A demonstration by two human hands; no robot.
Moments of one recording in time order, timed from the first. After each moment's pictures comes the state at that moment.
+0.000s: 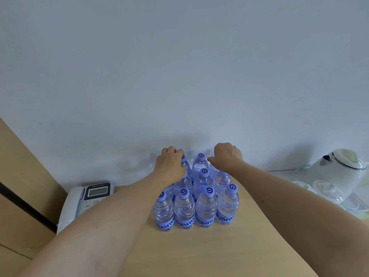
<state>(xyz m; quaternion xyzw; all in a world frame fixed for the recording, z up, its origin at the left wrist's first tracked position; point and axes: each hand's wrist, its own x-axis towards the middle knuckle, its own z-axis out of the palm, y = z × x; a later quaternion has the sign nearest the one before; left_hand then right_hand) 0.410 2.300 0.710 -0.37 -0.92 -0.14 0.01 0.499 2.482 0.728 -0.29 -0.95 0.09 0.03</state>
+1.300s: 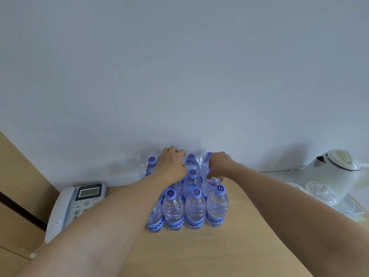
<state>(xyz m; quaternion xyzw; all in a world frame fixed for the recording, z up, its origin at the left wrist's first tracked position) 0.428 2.341 0.711 -0.36 -0.92 -0.13 -0.01 0.519 2.506 0.723 -0.20 -0.97 0.12 -0.11</state>
